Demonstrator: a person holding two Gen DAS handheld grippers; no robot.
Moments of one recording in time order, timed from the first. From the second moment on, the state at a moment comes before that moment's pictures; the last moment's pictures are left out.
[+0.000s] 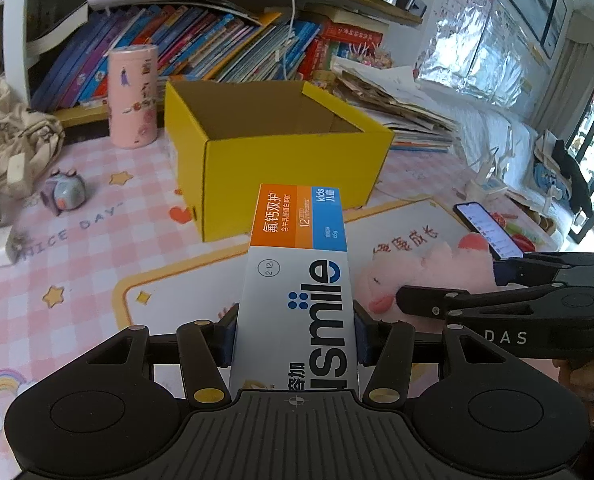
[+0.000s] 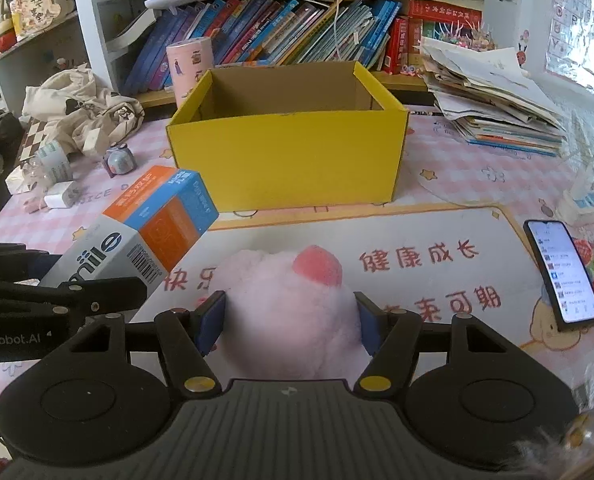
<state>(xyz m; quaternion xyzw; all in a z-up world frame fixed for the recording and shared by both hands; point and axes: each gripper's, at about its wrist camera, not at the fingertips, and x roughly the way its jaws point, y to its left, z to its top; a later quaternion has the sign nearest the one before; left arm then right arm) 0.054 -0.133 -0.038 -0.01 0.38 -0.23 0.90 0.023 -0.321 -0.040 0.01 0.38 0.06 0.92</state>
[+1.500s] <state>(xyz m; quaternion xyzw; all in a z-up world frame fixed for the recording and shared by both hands) 0.260 -0.189 -0.012 -0.02 0.35 -0.09 0.93 0.293 -0.352 -0.007 -0.05 0.31 0.21 0.93</state>
